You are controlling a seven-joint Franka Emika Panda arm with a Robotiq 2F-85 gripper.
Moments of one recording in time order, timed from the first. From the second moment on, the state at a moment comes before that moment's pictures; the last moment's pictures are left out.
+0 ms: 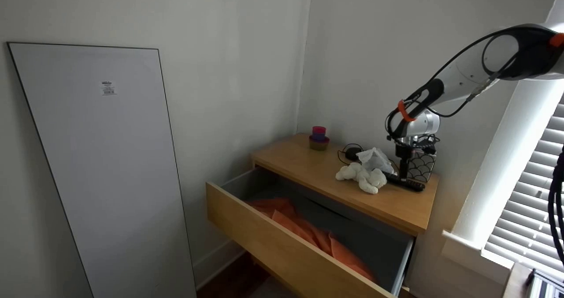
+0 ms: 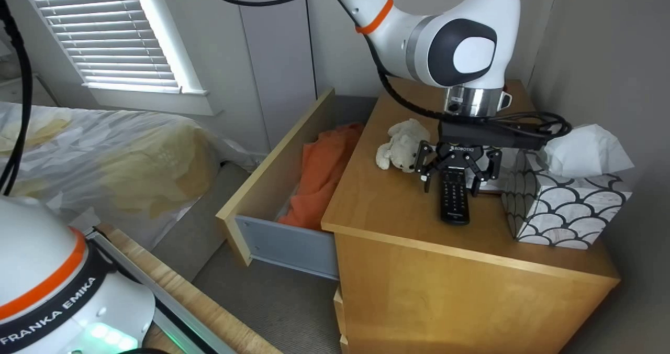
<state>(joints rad) -0.46 0.66 -0.14 -1.77 -0.05 2.28 -0.96</state>
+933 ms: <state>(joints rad) -0.47 0.62 -0.13 -1.81 -0.04 2.33 -0.98</state>
